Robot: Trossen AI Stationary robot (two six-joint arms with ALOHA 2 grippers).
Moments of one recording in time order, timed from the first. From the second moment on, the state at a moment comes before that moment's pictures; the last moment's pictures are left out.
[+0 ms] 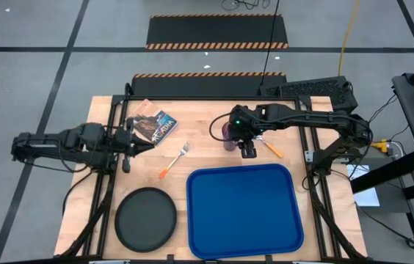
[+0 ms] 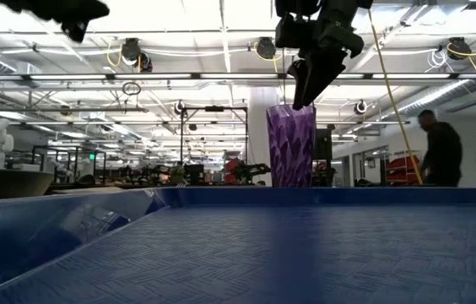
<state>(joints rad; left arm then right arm) -0.03 0.49 0.61 -0.33 -0.06 0.02 -0.22 1.55 1.32 -0.91 -0.05 -0.33</state>
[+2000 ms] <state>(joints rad) 0.06 1.12 0.87 -0.28 -0.05 0.15 0.32 1.54 1.57 -1.53 0.16 0.59</state>
